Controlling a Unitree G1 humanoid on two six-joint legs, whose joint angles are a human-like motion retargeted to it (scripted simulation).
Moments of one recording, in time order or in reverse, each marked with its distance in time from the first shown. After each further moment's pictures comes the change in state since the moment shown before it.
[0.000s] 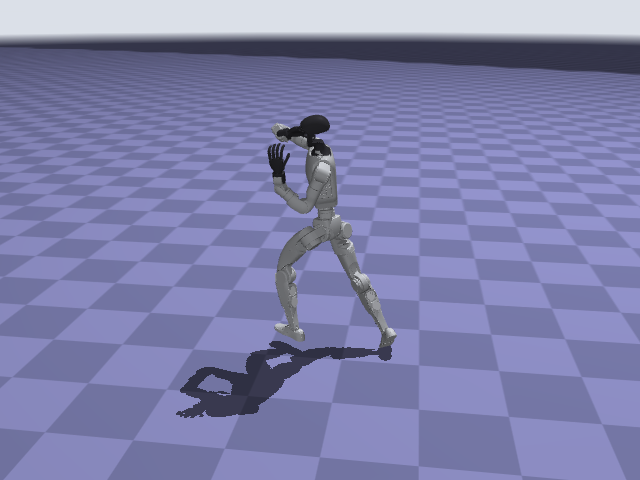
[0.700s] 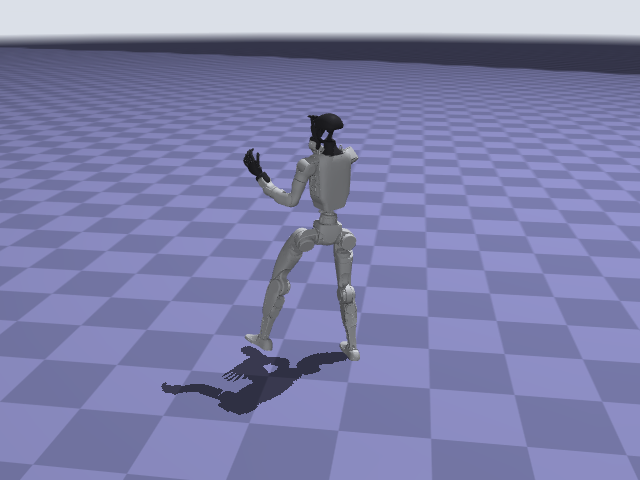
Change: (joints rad) left arm 0.381 0.236 0.446 0.286 -0.062 0.159 0.169; right arm 0.718 0.507 -0.323 0.305 0.410 0.084 0.266; waist -0.438 0.197 -0.045; left_leg 0.452 0.374 0.213 -0.574 0.425 -0.014; right_leg -0.211 0.090 0.320 0.059 -0.735 -0.166
